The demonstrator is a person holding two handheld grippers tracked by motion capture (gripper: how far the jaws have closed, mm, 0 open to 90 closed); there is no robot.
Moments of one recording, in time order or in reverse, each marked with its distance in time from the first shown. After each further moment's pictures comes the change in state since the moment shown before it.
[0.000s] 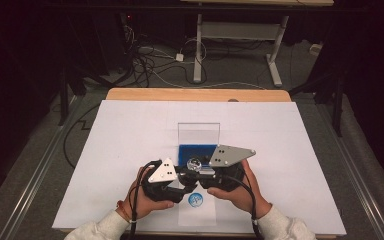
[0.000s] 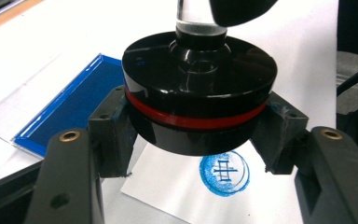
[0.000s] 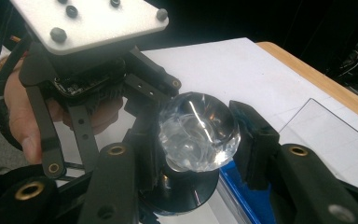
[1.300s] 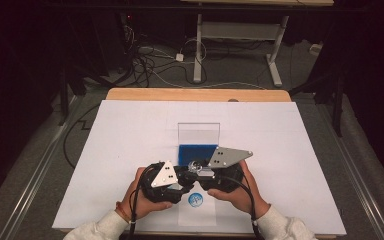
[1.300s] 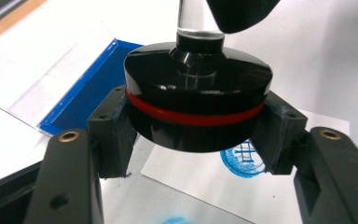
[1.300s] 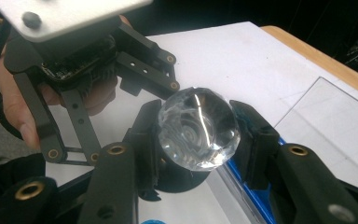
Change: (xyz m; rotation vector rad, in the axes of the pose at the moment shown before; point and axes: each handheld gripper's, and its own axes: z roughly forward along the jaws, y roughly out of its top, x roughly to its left) left arm -0.001 -0.006 0.001 0.063 0.090 0.061; right arm -0.004 -0.014 0.007 0.037 0.006 0.031
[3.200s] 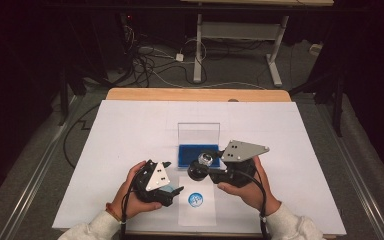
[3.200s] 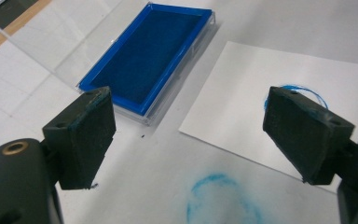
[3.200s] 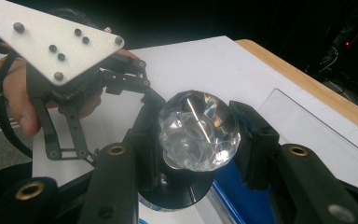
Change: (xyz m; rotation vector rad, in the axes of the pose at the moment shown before) left arm 0.012 -0.030 -0.001 0.048 0.111 0.005; right arm -0.011 0.009 -0.028 -0.043 -0.065 -0.014
